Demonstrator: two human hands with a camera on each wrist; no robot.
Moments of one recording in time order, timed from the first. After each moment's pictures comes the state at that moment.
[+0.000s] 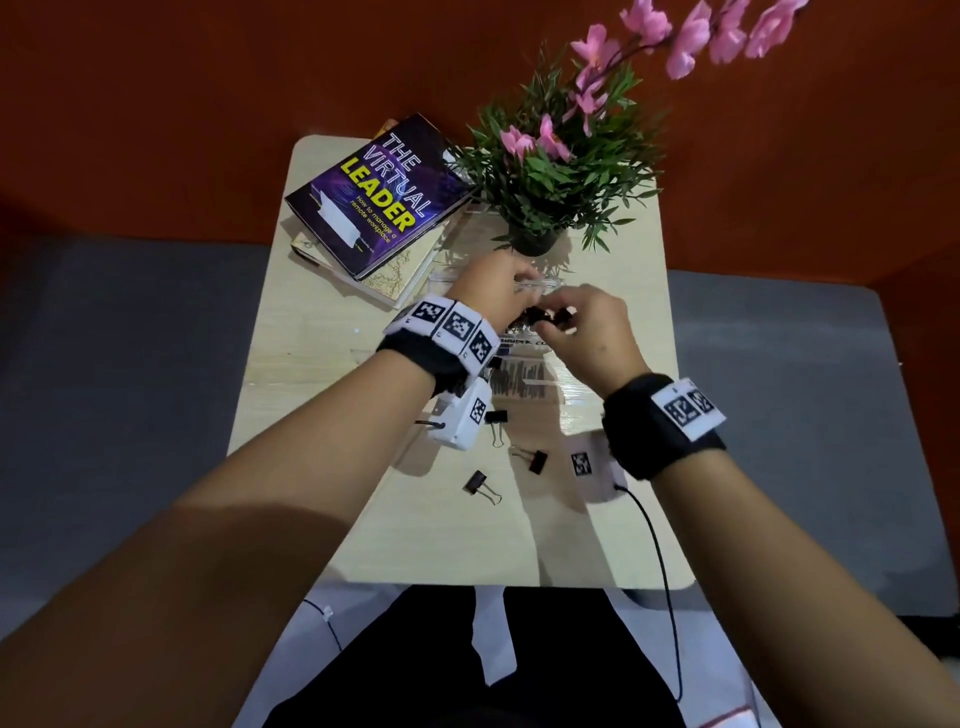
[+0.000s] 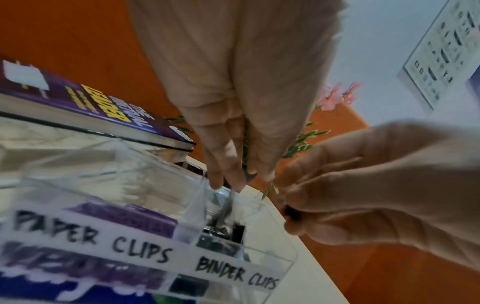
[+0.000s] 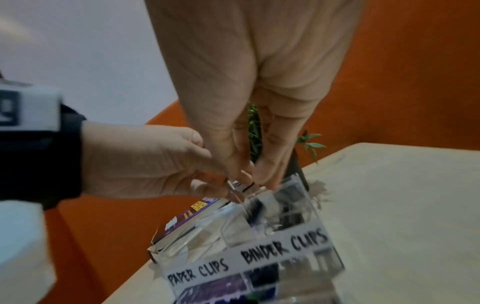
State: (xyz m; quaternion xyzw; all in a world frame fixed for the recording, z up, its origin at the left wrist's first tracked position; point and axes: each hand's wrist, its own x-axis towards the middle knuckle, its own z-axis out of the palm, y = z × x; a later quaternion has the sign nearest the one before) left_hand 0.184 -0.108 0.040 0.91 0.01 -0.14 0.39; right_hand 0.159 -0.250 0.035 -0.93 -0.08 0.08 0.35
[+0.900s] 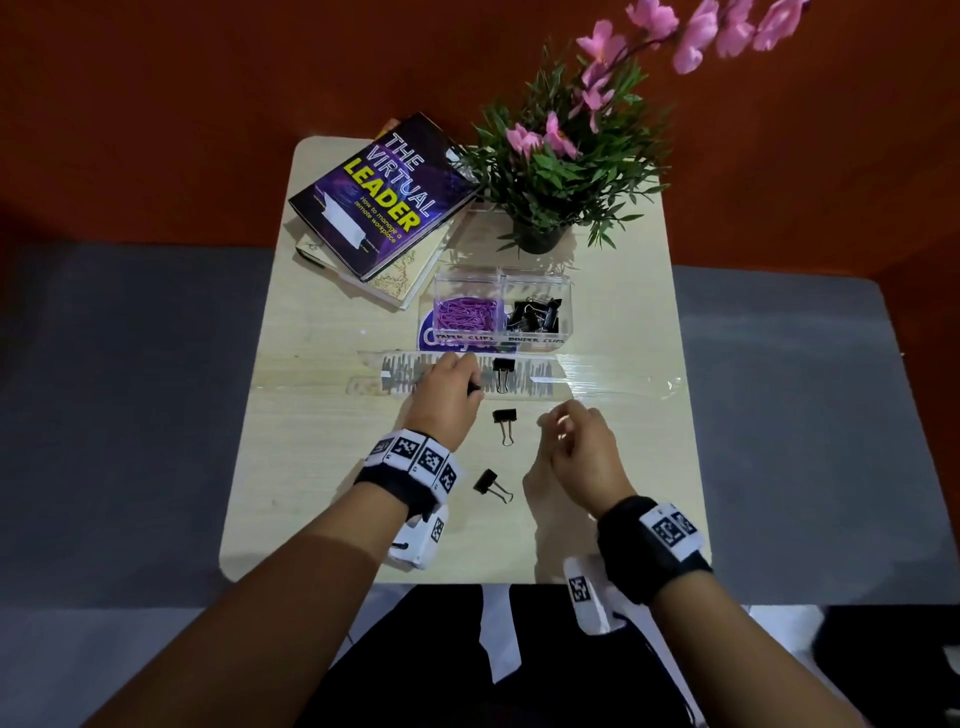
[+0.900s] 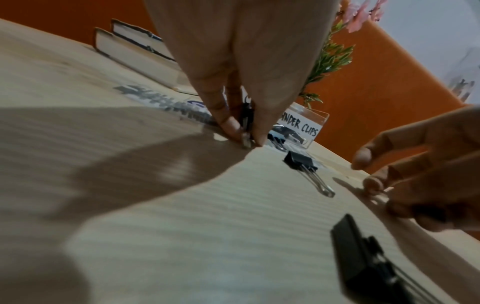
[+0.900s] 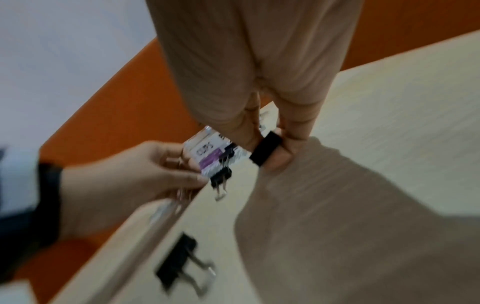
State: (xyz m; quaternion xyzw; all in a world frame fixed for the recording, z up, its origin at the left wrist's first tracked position) left_hand 0.084 -0.079 -0.036 0.94 0.06 -0.12 0.31; right_hand 0.051 -0.261 -0.037 -0.90 0.04 0.16 0.40
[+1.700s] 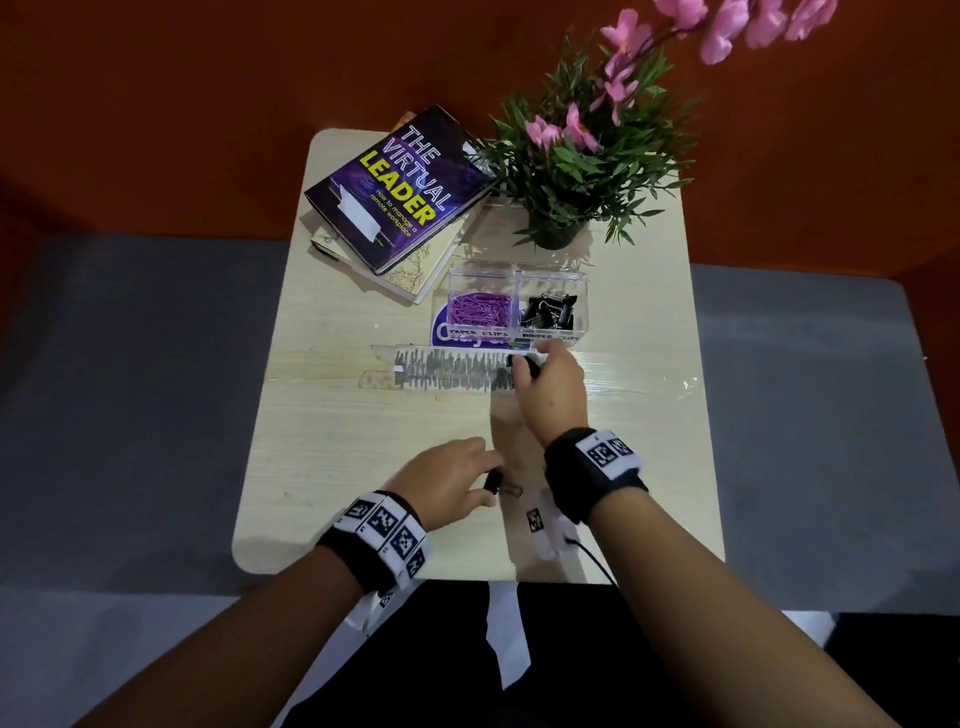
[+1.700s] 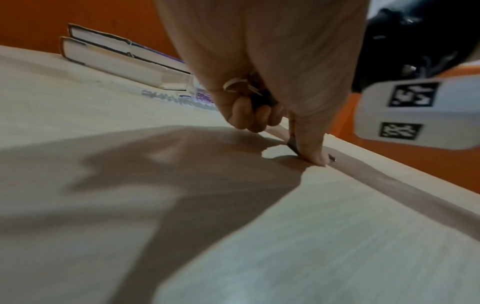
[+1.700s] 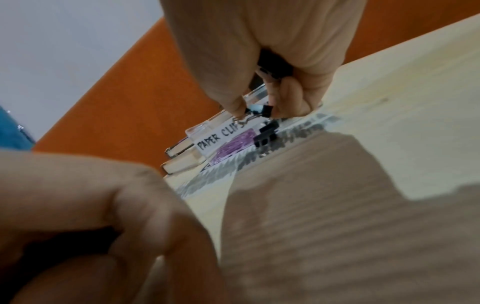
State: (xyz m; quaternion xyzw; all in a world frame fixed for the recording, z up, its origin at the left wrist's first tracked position) left_hand 0.014 -0.058 -0.042 0.91 -0.19 -0.28 0.24; right_hand 0.107 -0.197 -0.032 -0.90 0.10 0.11 0.40
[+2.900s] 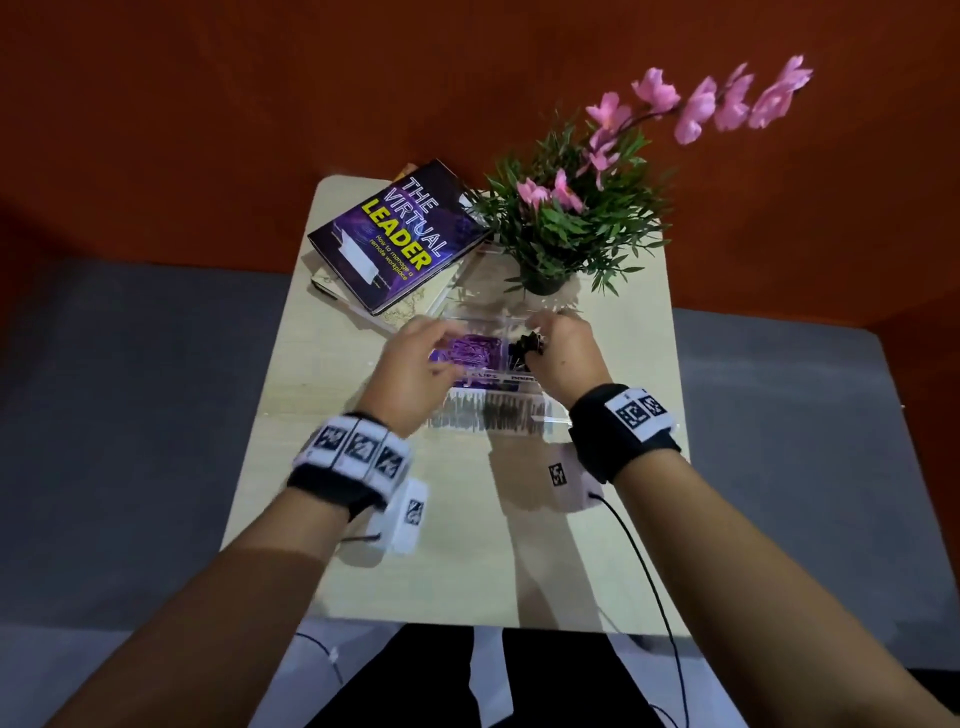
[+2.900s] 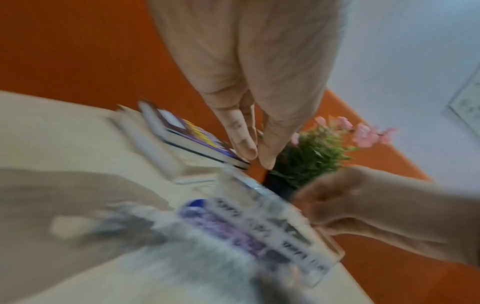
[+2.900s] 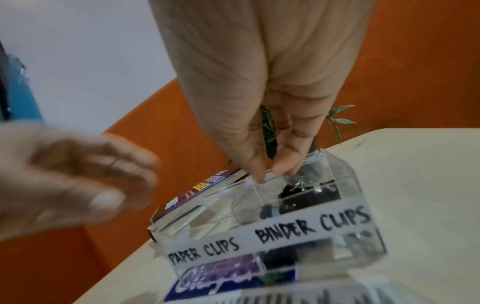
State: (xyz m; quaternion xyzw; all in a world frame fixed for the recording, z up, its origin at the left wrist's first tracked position) left_hand 0.119 -0.035 0.026 0.88 0.03 -0.02 0.47; right_hand 0.184 -0.208 0.029 -0.95 -0.07 0.12 0.28
